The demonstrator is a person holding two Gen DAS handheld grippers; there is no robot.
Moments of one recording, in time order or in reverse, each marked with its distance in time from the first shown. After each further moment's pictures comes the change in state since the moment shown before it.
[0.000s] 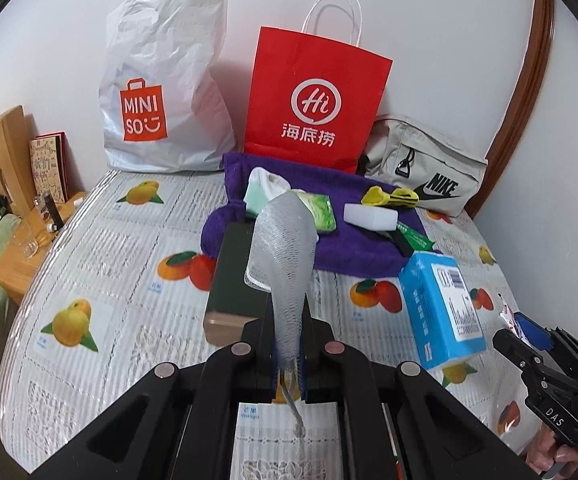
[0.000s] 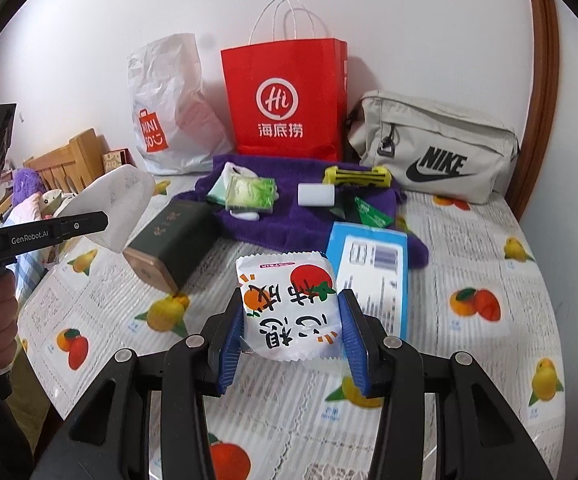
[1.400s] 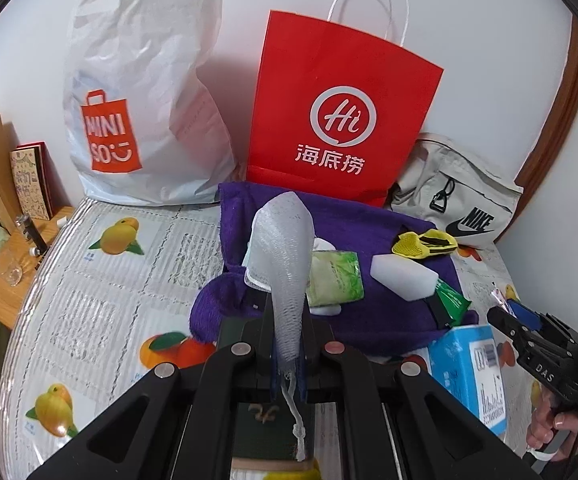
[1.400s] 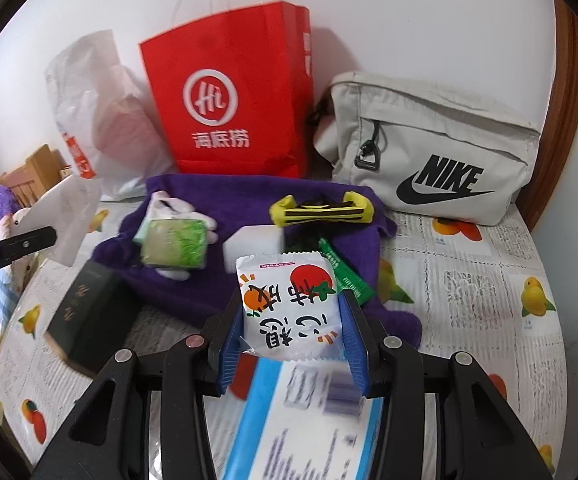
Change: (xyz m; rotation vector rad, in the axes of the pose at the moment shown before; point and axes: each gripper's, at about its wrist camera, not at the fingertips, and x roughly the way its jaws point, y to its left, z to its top) left arm 0.091 0.008 0.083 -0.022 0.037 0.018; right arm 0.126 -0.067 0.086 0.066 0.091 -0.048
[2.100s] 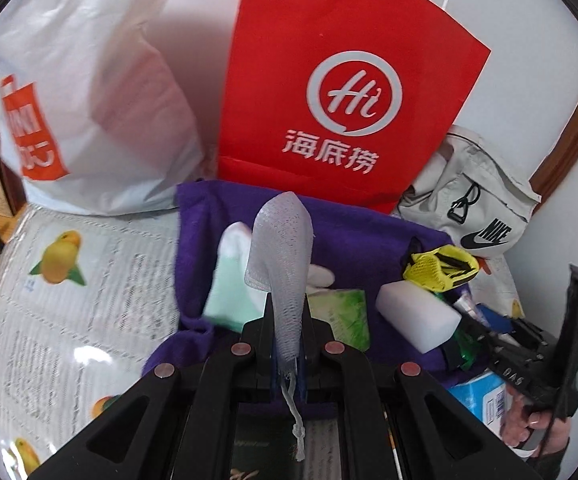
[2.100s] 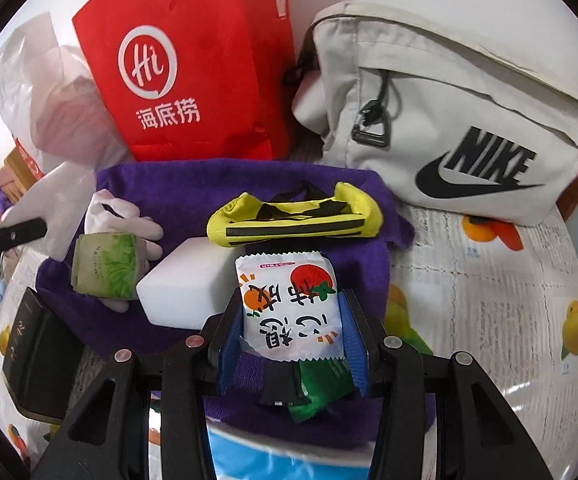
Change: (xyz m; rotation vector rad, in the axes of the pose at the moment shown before) left arm 0.085 -0.006 0.045 -0.020 0.098 -0.067; right arm 0.096 -0.024 0.032 0.002 0.125 0.043
